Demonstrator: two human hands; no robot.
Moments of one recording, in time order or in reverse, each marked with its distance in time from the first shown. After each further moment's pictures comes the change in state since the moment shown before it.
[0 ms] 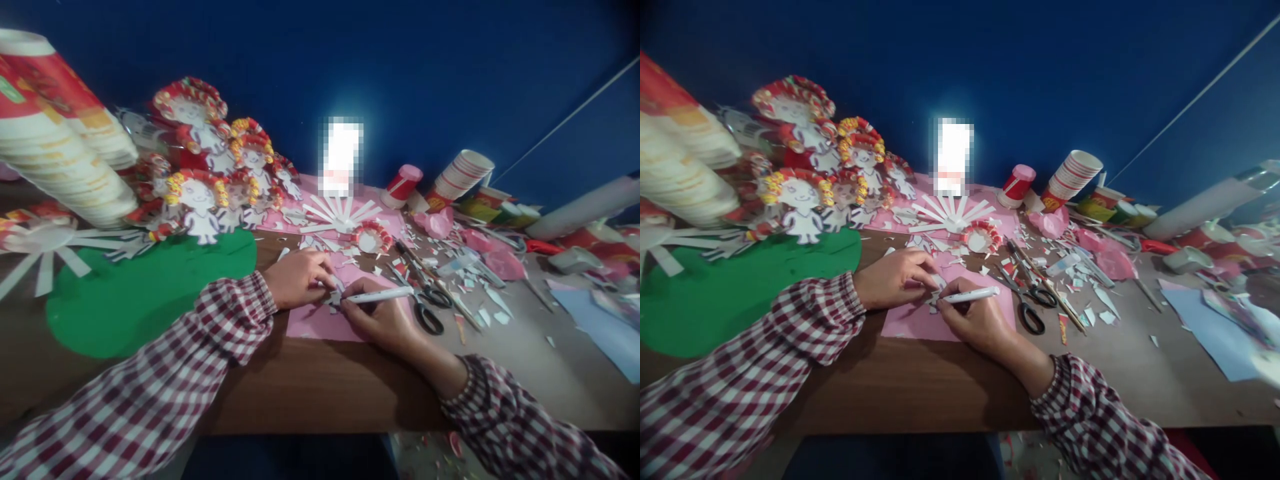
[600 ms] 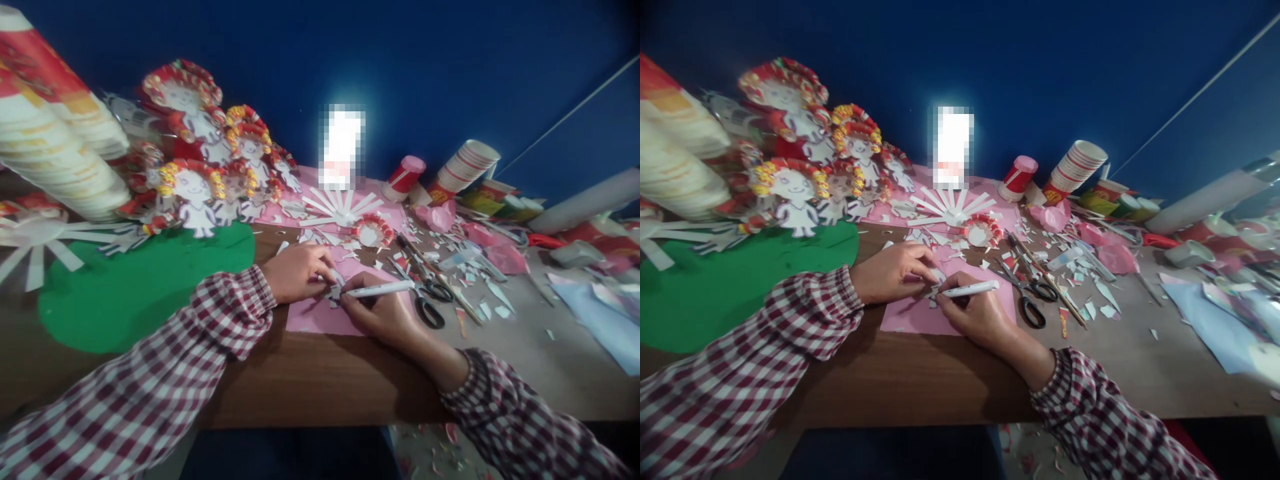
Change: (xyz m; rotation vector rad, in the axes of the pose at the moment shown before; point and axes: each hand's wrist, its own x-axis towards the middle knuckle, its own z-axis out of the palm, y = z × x) left_hand 0.001 0.000 -0.001 0.012 -0.013 -0.003; right_hand 0.000 0.001 0.001 0.006 -0.002 0.005
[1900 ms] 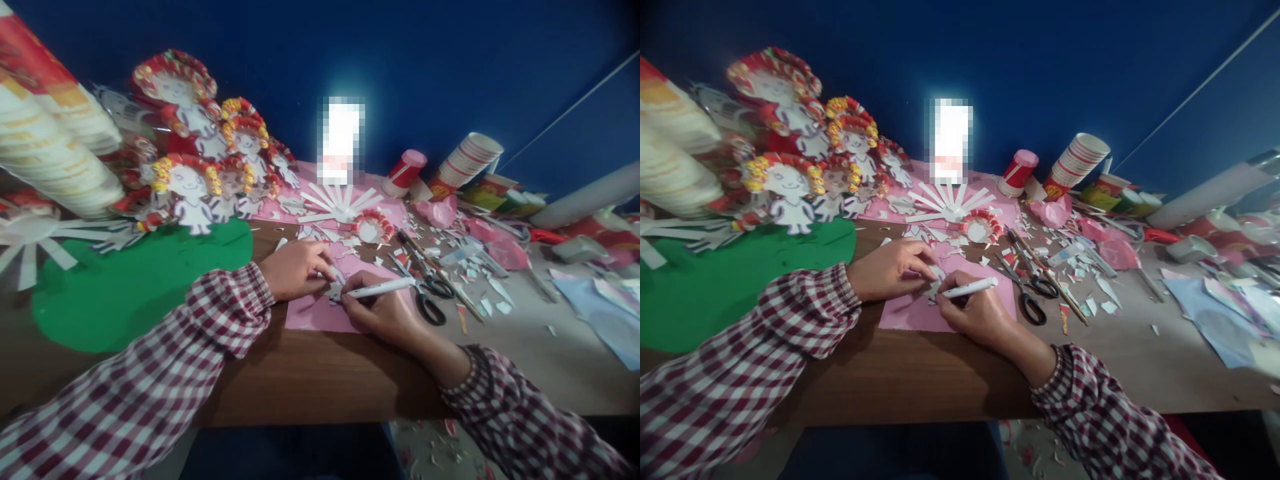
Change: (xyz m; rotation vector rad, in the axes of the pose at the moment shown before) left_hand -0.001 -0.003 0.002 -0.022 0.013 0.011; right_hand -0.001 -0.003 -0.001 0.026 -0.044 0.015
